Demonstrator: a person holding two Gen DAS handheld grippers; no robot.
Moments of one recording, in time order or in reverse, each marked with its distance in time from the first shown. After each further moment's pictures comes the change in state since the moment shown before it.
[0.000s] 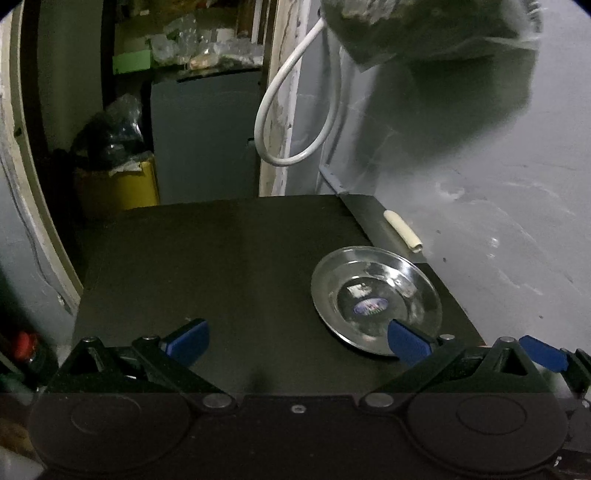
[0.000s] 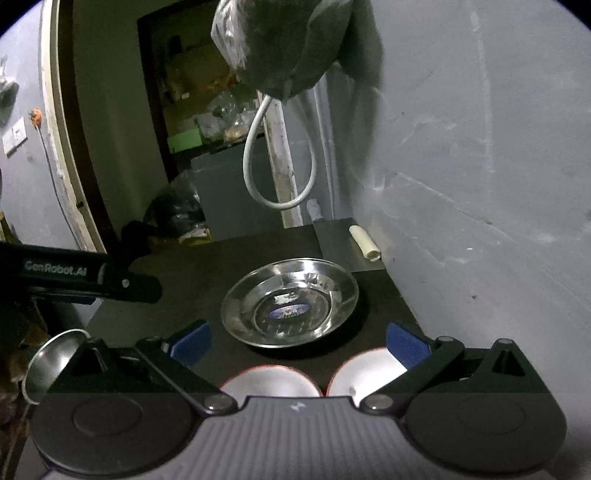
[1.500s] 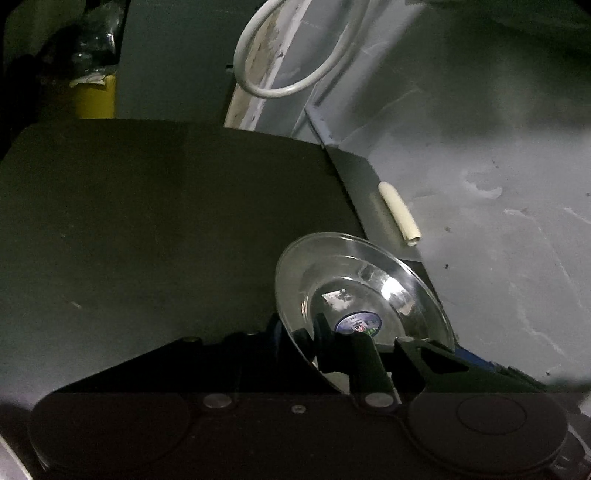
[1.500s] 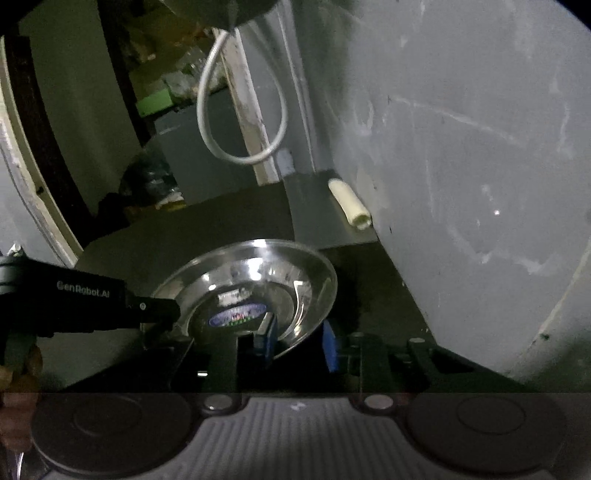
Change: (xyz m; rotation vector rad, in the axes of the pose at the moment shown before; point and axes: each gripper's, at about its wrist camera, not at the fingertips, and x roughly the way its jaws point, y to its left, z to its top) left arm 0.110 0.009 0.015 -0.186 0.170 -0.196; right arm 0.085 -0.029 0.017 0.055 0.139 -0.010
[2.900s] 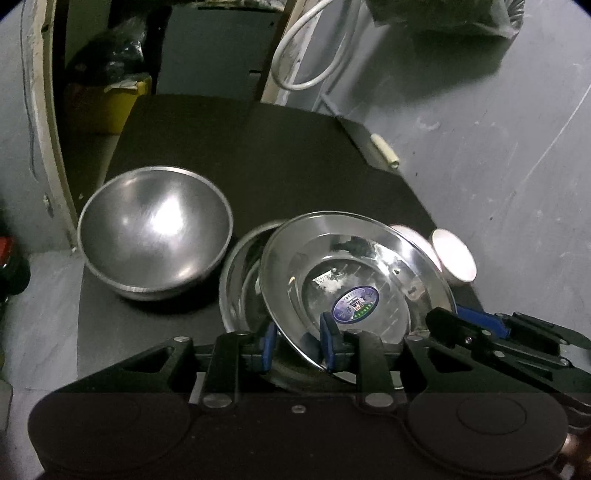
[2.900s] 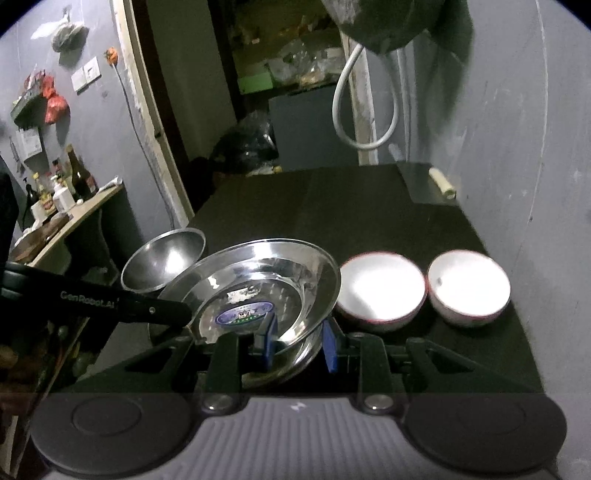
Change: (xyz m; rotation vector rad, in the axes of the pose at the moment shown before) left arm -0.184 0.039 -0.159 0.050 -0.005 0.056; right arm -0.167 0.085 -0.104 -0.183 0.049 0.189
